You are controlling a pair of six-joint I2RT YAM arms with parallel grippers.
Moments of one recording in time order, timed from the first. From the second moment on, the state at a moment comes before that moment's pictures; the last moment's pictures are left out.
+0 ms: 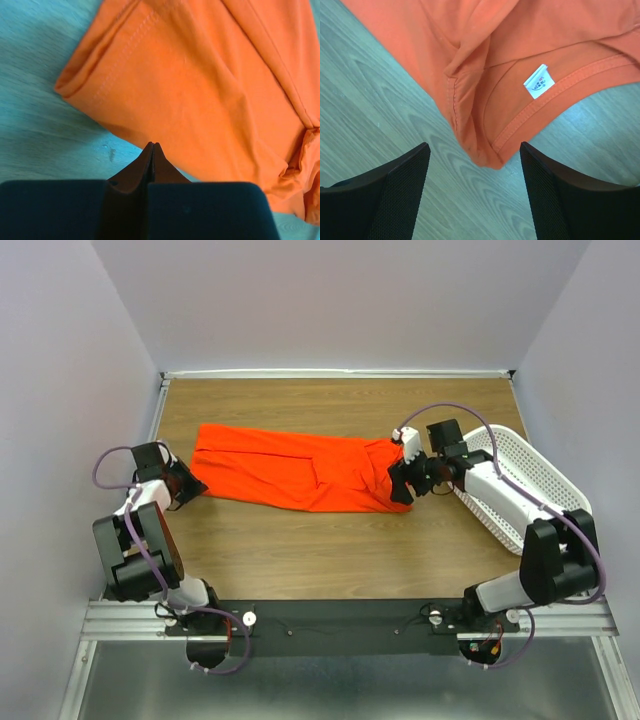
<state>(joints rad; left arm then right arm) 0.37 1.49 0.75 -0.18 0.37 -0.42 0.29 1.44 0.95 -0.49 -0.42 -0.34</state>
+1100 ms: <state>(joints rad) 0.43 1.59 0.81 -0.18 0.35 -0.41 0.29 1.49 0.90 -0.56 -0.45 -0.44</state>
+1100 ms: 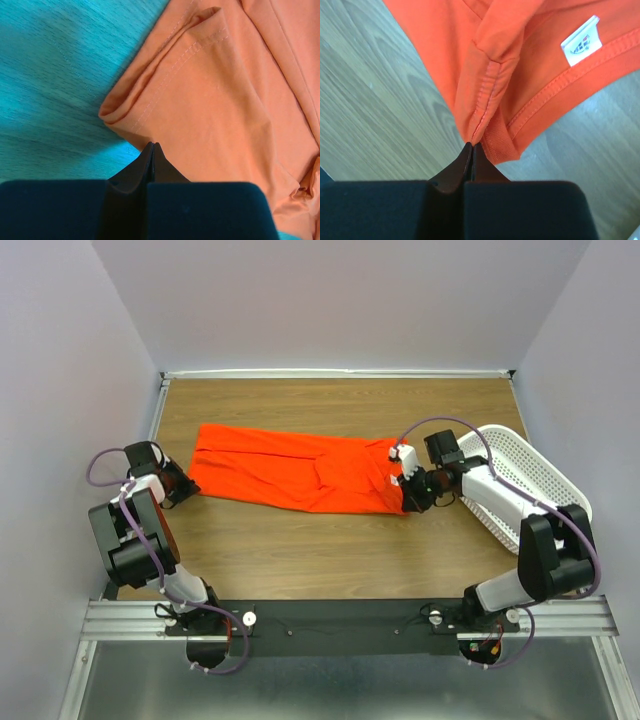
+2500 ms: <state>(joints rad) 0.27 1.36 0.96 -0.14 0.48 -0.31 0.29 1.24 0.96 -0.70 -0.46 -0.47</state>
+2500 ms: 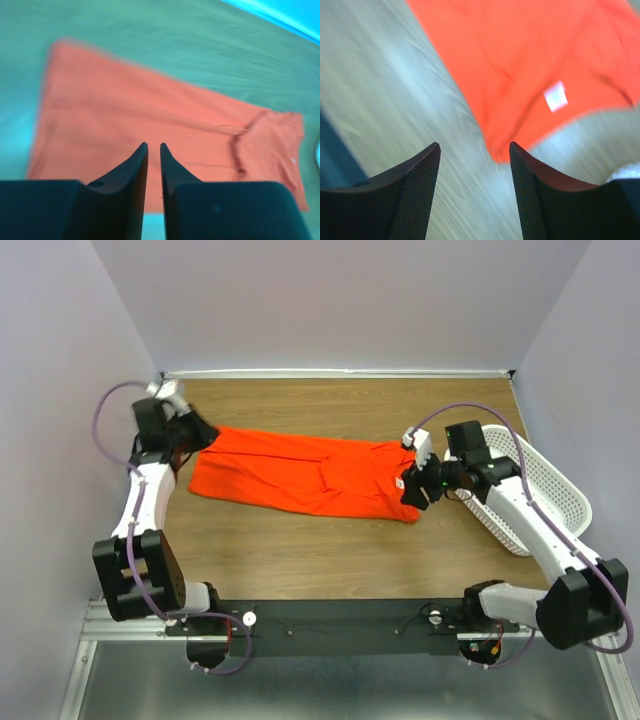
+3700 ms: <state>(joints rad) -0.56 2.45 2.21 -0.52 0.28 0.31 0.08 1.16 0.91 -0.64 -0.80 -0.40</state>
